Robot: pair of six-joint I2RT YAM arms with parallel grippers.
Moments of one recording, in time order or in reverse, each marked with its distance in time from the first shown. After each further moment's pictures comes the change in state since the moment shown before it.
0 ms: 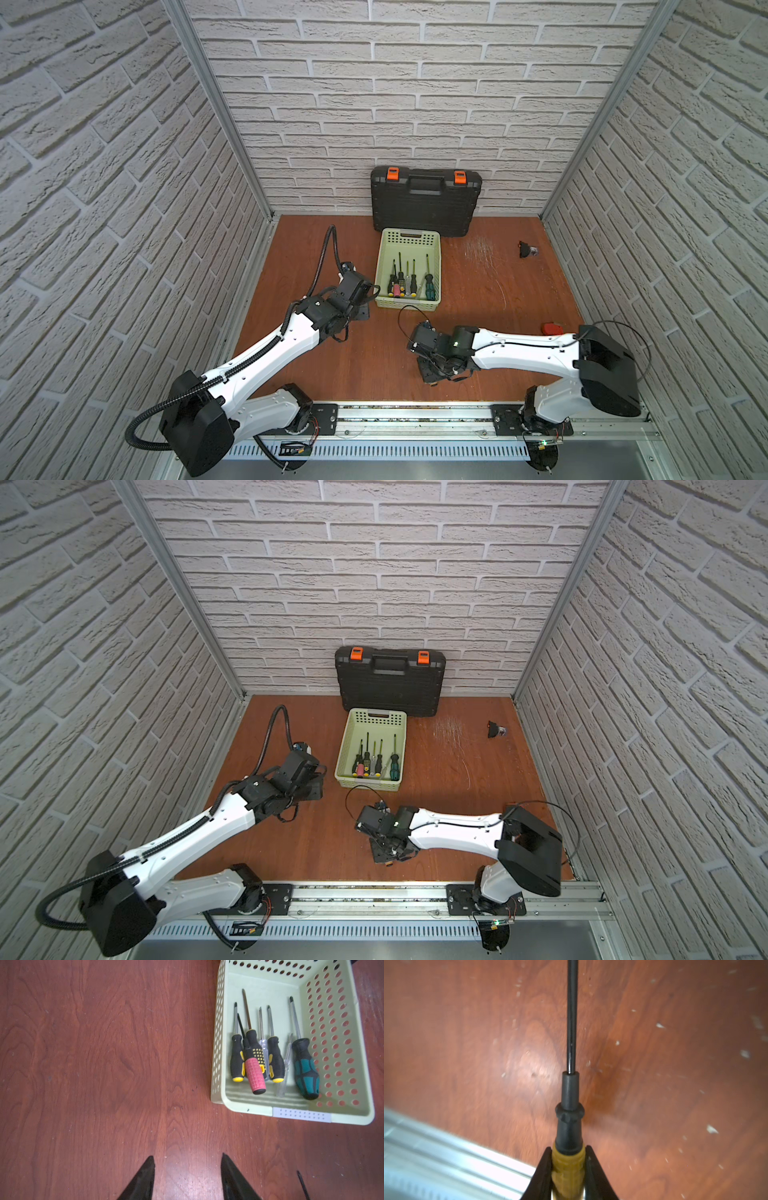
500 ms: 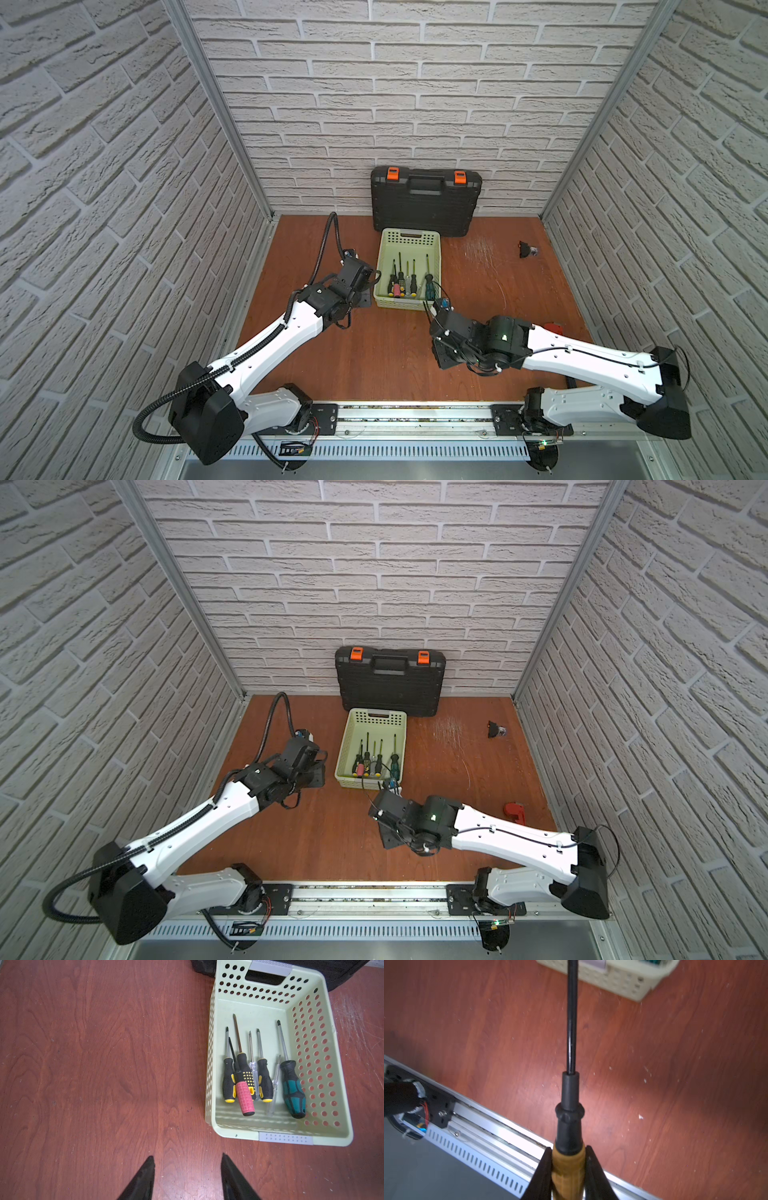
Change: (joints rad) left arm 0.037 0.067 0.099 -0.002 0.013 0.044; right arm -0.040 -0.193 0.223 -0.185 0.169 -0.093
